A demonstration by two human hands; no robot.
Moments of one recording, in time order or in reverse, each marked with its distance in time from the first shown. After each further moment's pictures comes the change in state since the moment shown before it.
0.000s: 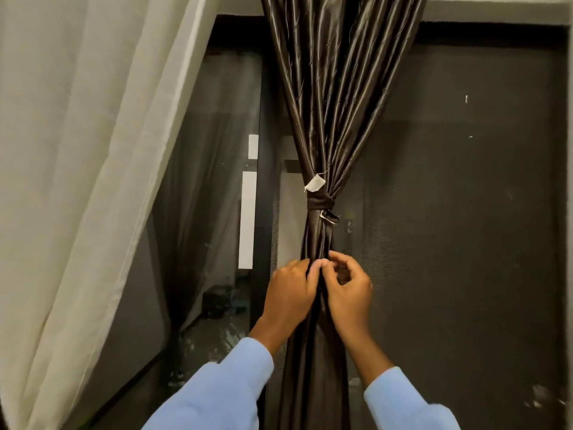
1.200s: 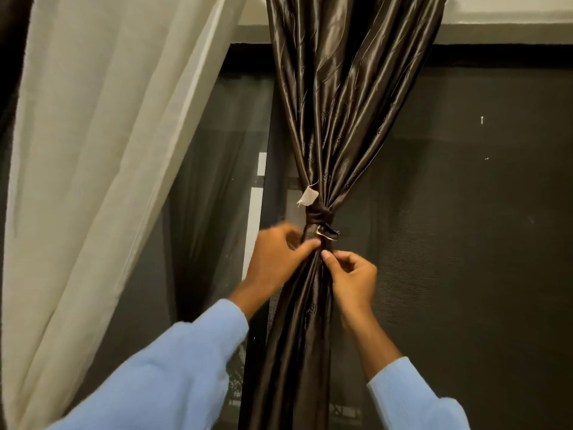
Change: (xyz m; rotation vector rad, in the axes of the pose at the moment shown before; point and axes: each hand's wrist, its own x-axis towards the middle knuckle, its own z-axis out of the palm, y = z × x) left_hand 0.071 0.030 -0.040 -0.122 0.121 -0.106; right_hand 0.061 -0.023 -0.009 0.151 -0.075 0.144
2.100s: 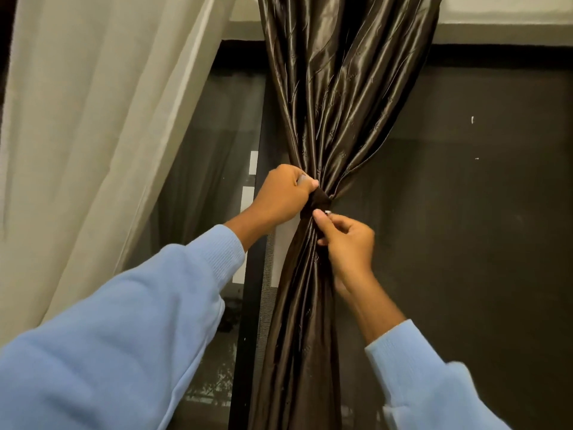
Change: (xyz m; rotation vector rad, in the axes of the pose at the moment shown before) left_hand 0.072 0.059 -0.021 -0.073 -0.184 0.026; right_hand 0.015 -0.069 0.004 0.131 -0.086 0.061
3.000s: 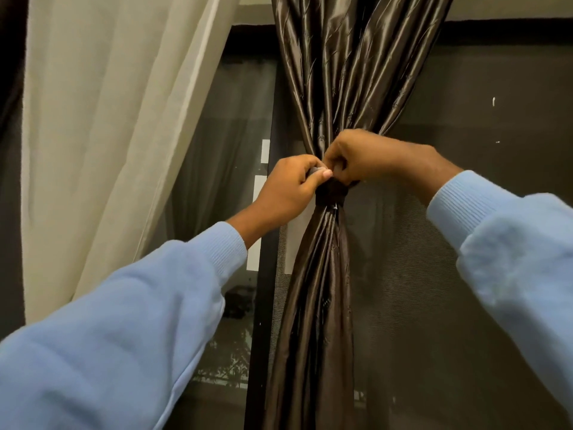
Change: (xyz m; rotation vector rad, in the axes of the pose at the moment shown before) left_hand -0.020 0.001 -0.016 0.077 0.010 0.287; right_hand 0.091 -0.114 0.006 -1.297 -0.879 -0.614
